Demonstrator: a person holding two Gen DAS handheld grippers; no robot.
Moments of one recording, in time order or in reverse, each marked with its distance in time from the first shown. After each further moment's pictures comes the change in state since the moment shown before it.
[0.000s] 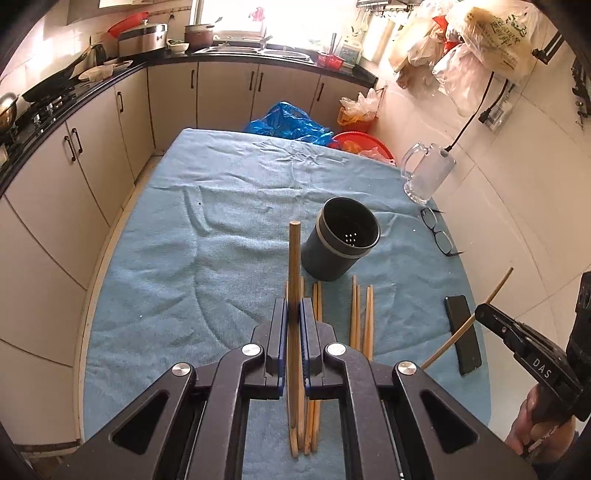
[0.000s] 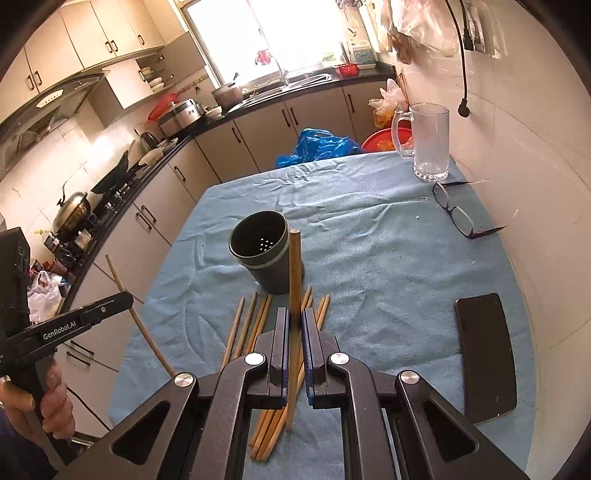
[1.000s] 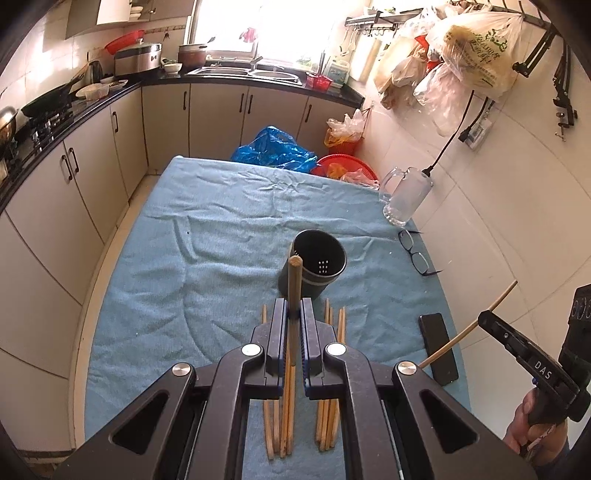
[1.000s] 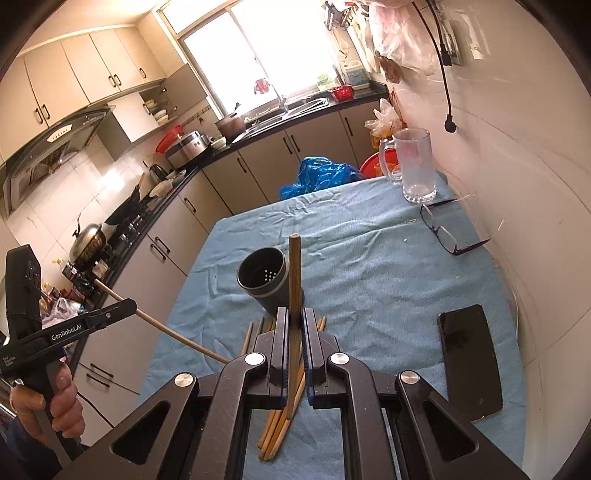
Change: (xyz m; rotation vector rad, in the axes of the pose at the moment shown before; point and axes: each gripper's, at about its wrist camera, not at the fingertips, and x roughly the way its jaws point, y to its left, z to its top) left arm -0.041 -0.025 0.016 0.015 -0.076 -0.035; right arm -0.052 -0.023 0.011 0.053 -0.102 0.056
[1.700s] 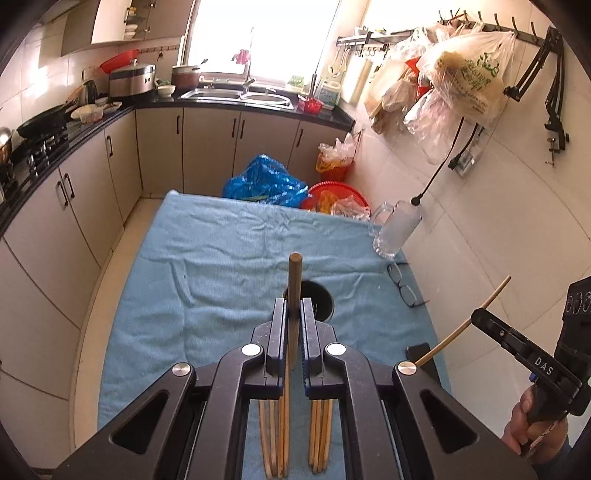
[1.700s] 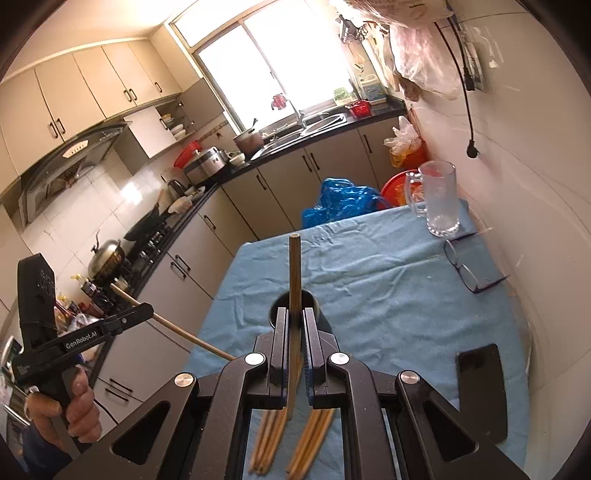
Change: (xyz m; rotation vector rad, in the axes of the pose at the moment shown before) left arm -0.024 -0.006 0.053 0.018 -0.079 -0.024; right arm -0.006 0.024 0.052 -0.001 -0.045 0.077
